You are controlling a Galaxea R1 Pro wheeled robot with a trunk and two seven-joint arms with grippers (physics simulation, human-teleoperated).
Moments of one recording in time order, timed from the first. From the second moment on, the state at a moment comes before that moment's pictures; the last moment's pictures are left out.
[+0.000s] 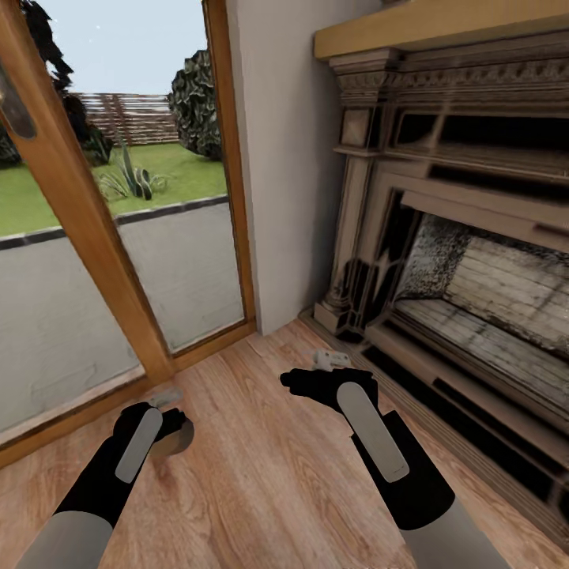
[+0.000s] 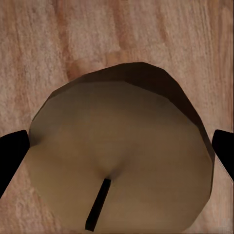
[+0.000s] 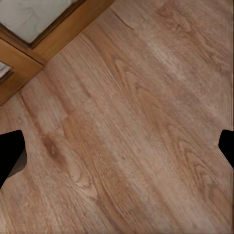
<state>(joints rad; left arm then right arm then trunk) -0.54 0.08 -0.02 -1.10 0.65 0.78 0.64 -0.61 0.09 0.45 -1.52 -1.01 0.89 -0.83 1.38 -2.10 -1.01</state>
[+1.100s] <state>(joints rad) -0.54 0.08 -0.02 -1.10 0.65 0.78 0.64 -0.61 0.09 0.46 -1.52 -1.01 0.89 -0.79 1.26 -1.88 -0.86</state>
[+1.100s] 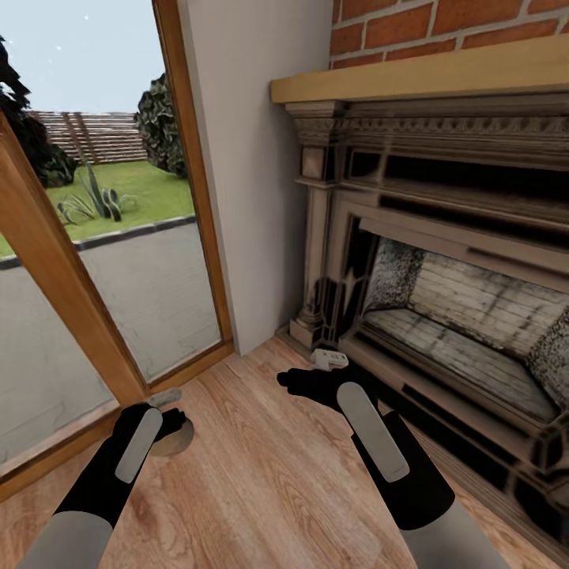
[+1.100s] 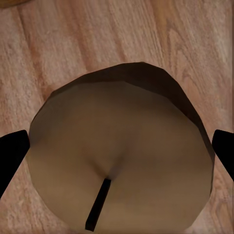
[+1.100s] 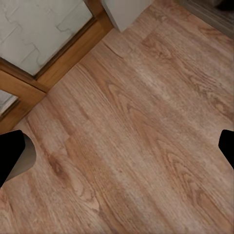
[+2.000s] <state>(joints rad) -0.54 0.08 -0.02 -1.10 0.65 0.78 0.64 -0.61 0.09 0.43 -1.52 -1.01 0.89 -0.76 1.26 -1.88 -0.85</state>
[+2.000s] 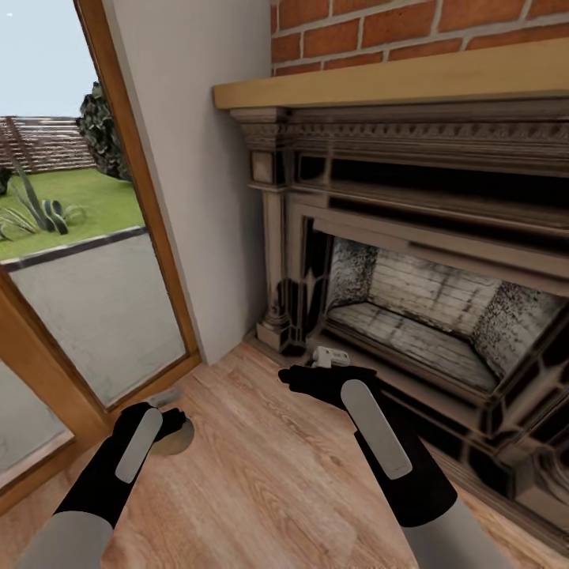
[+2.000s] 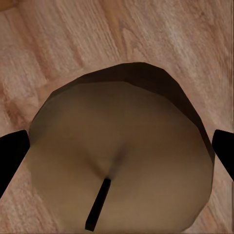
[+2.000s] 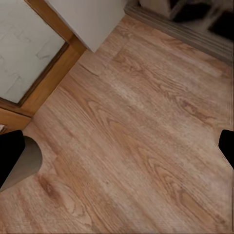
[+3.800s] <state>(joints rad) -0.54 0.08 -0.02 -1.10 0.65 0.78 0.64 -0.61 0.09 0.38 -1.45 -1.03 0.89 -0.77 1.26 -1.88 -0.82</state>
